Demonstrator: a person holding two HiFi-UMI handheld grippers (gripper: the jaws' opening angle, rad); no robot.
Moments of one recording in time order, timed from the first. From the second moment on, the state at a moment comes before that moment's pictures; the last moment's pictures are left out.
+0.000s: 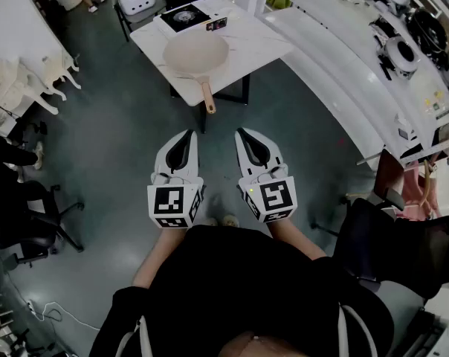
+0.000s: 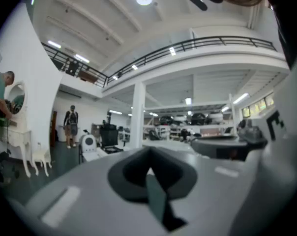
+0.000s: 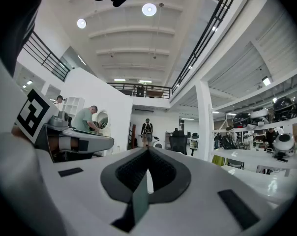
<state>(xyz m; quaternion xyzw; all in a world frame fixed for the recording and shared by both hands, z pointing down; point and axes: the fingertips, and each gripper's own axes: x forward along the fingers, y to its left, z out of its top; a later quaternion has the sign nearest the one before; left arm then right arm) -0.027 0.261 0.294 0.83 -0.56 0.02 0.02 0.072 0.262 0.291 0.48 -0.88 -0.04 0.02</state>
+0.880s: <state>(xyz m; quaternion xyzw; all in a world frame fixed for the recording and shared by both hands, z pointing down) -0.042 0.257 0.321 0.86 -0.51 0.01 0.05 0.052 0.267 0.321 0.50 -0.87 -0.01 0.03</state>
